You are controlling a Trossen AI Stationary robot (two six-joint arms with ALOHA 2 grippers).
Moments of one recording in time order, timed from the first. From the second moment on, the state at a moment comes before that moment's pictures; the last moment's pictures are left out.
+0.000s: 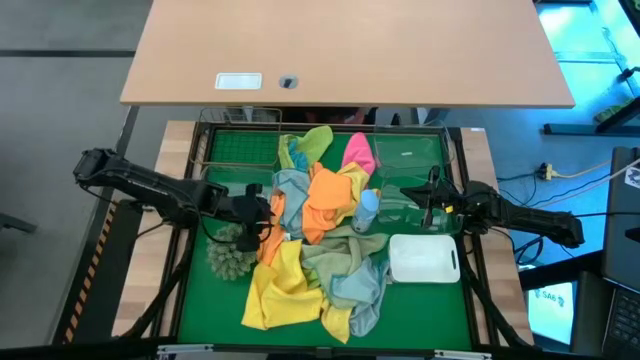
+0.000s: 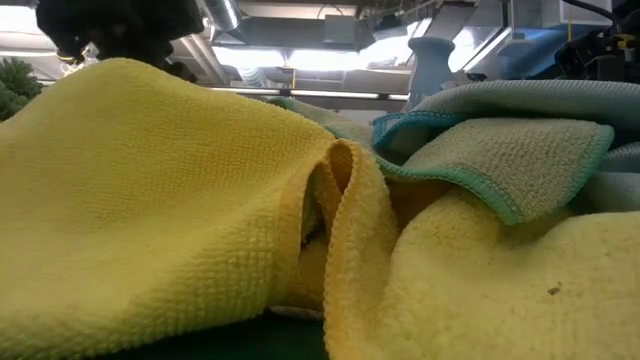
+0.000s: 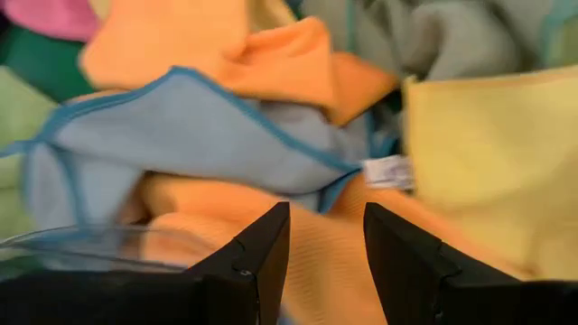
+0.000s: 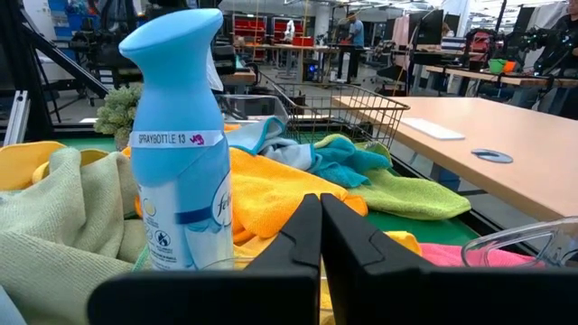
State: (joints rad) left arm -0.19 1.11 0.71 -0.47 -0.25 -0.12; right arm -0.17 0.05 0.01 0.03 0.03 -0.06
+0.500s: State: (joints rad) left arm -0.19 1.18 0.71 -0.53 -0.29 -0.10; right arm -0.17 0.05 0.01 0.03 0.03 -0.06
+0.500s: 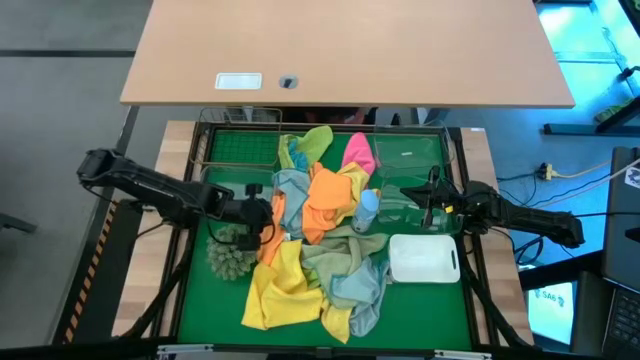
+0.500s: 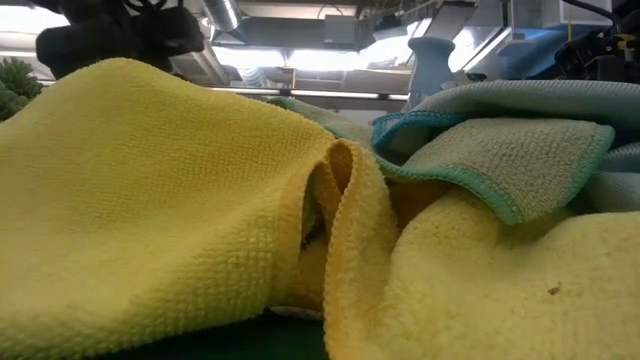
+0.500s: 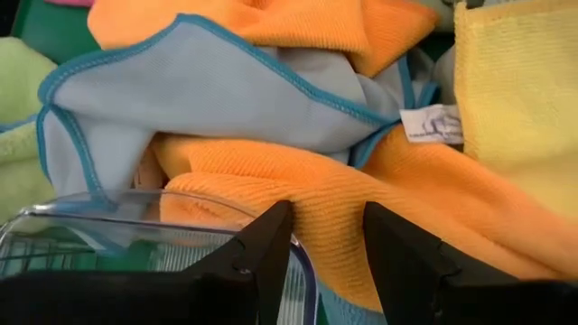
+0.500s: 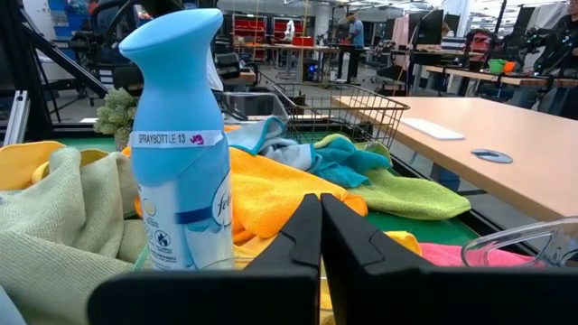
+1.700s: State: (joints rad) left arm -0.19 0.98 0.99 -0.52 -0.43 -0.10; right arm -0.17 0.05 0.01 0.03 0.03 -0.06
